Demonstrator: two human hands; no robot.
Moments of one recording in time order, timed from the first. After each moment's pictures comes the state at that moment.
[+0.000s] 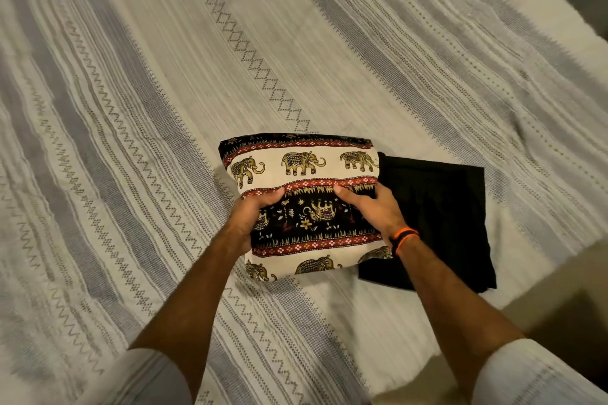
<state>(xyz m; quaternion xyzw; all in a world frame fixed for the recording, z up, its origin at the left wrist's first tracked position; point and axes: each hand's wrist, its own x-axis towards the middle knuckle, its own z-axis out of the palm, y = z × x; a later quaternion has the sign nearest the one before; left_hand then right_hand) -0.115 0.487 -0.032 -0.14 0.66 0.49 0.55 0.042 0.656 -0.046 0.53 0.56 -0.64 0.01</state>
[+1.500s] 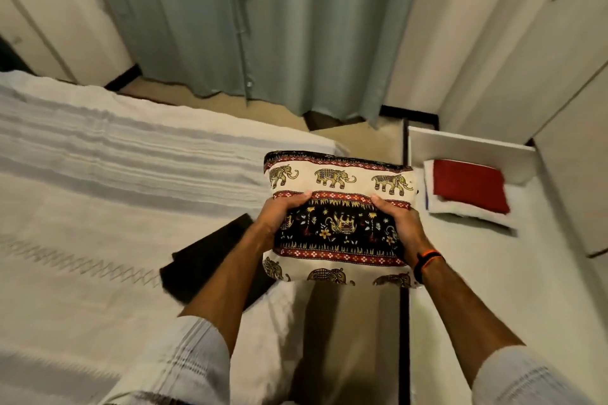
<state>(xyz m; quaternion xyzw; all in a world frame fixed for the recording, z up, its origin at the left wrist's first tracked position) 0.278 0.674 0.204 0.33 0.56 0.34 0.68 0.526 0.646 0.217 0.58 0.34 -0.57 -0.47</state>
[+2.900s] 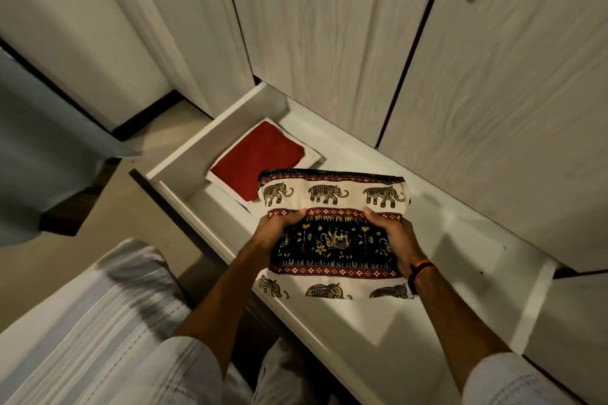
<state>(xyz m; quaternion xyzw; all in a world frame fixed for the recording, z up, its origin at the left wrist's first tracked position) 0.705 0.843 0.115 0.54 0.42 -0.14 0.72 0.799 0.616 0.112 0.67 -0.08 -0.31 -0.67</state>
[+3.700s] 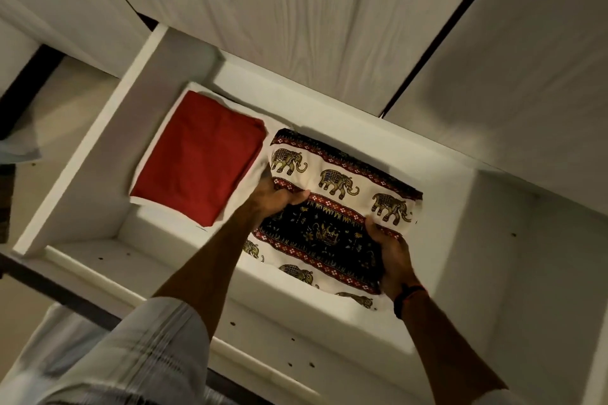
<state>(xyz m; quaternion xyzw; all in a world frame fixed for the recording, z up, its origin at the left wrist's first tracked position) 0.888 0.910 -0.022 0.71 0.32 -0.30 0.55 0.826 0.667 -0.060 0.55 -0.37 -0.28 -0.70</state>
